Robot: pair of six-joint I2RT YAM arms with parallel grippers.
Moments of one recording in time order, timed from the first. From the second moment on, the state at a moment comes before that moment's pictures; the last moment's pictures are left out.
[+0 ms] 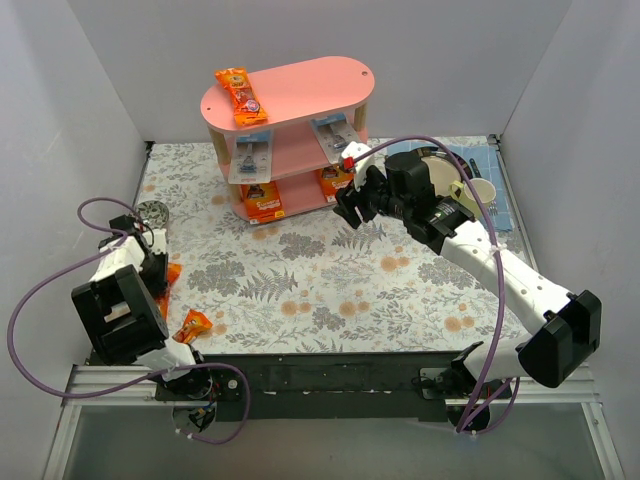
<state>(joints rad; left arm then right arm) 0.47 1.50 0.89 -0.73 0.02 0.38 0.67 1.36 1.27 -0.30 -0.23 -0.23</state>
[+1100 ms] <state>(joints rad) -0.26 1.07 1.13 -1.13 0.64 1.49 0.68 1.64 1.49 -0.46 -0.80 -0.07</state>
